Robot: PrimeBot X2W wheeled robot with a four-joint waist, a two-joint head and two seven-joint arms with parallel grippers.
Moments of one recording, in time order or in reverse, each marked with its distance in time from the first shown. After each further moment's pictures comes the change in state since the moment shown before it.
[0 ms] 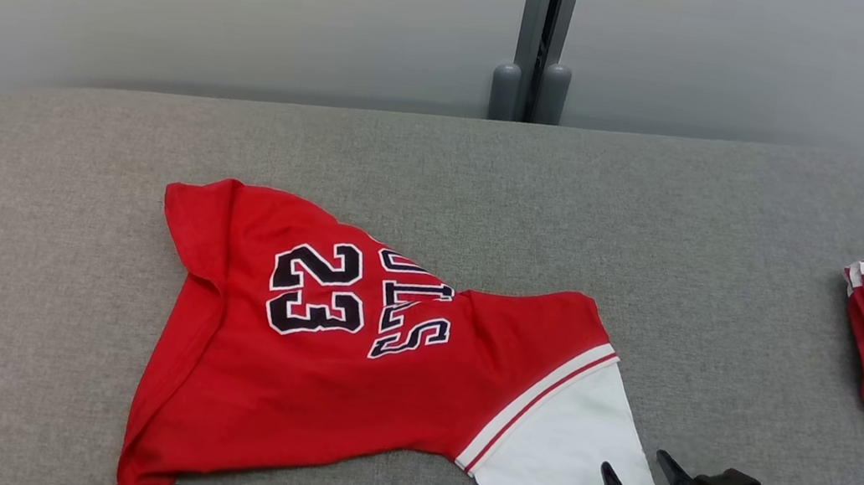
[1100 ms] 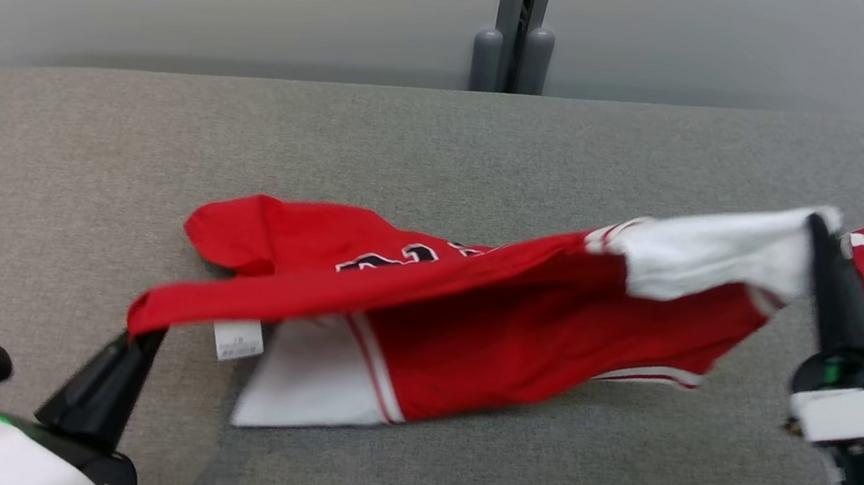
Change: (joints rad) left arm 0.050 0.132 -0.023 -0.711 -0.337 -0.006 0.303; right arm -0.114 -0.105 -0.113 -0.503 0.750 0.000 0.070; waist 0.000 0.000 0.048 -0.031
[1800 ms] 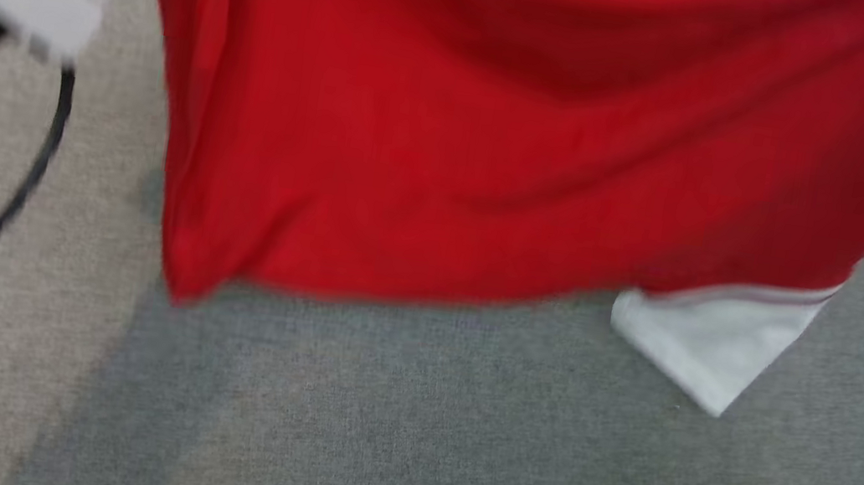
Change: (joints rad) left arm -0.992 0.126 -0.085 -0.073 -0.082 0.083 0.395; right arm -0.639 -0.009 -0.332 -0.263 -0.099 0.000 0.438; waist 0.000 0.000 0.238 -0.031
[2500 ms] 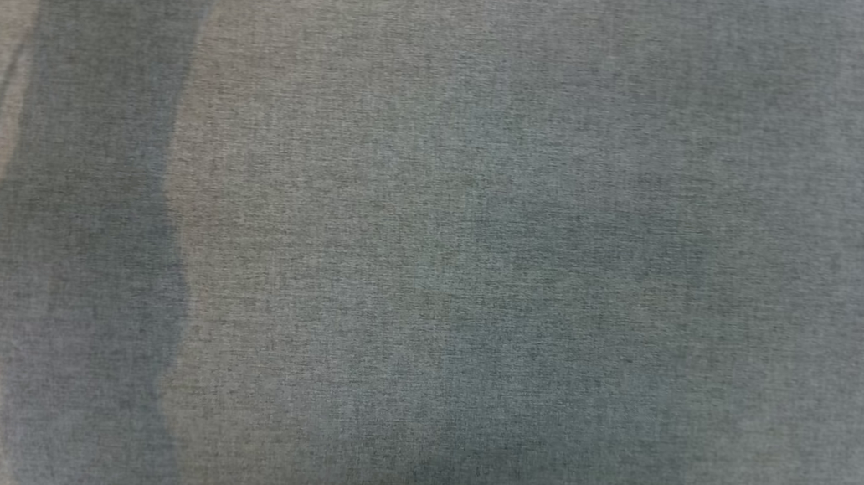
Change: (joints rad) left arm -0.725 -0.147 -0.126 1.121 0.277 -0.058 -0.696; right arm -0.681 0.153 0.011 0.887 -0.241 0.000 -0.480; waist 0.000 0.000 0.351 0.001
